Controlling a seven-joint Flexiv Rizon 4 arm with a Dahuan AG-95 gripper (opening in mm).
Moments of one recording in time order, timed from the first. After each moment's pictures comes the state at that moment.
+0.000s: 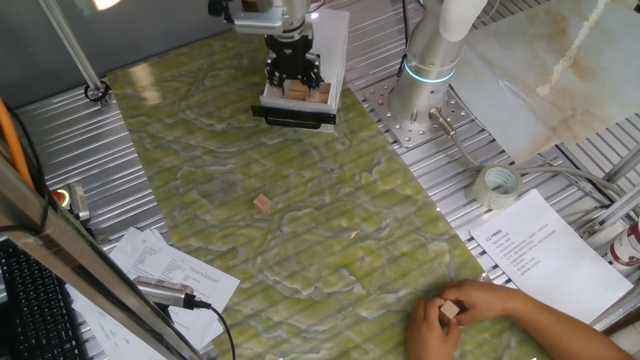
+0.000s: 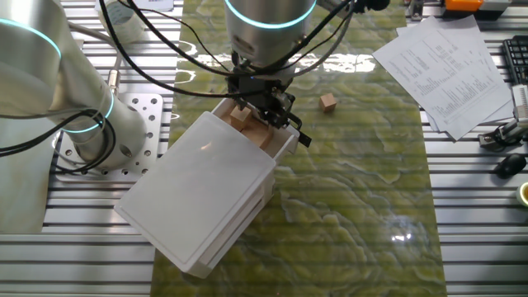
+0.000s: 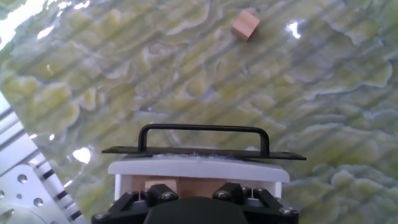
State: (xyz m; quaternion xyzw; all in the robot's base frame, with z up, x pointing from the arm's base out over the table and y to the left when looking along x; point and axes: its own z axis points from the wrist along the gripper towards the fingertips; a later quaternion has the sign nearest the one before) arm 0.348 -0.041 0.193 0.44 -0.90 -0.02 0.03
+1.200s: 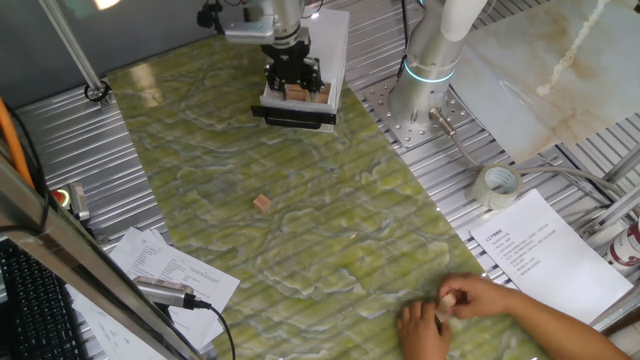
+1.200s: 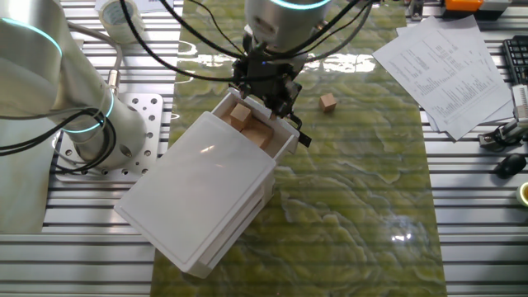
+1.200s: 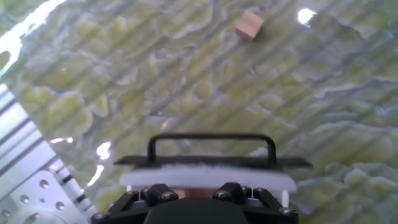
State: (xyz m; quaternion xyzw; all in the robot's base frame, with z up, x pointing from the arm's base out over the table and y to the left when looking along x) arm 0.350 -0.029 0.197 0.46 -0.89 -0.04 0.06
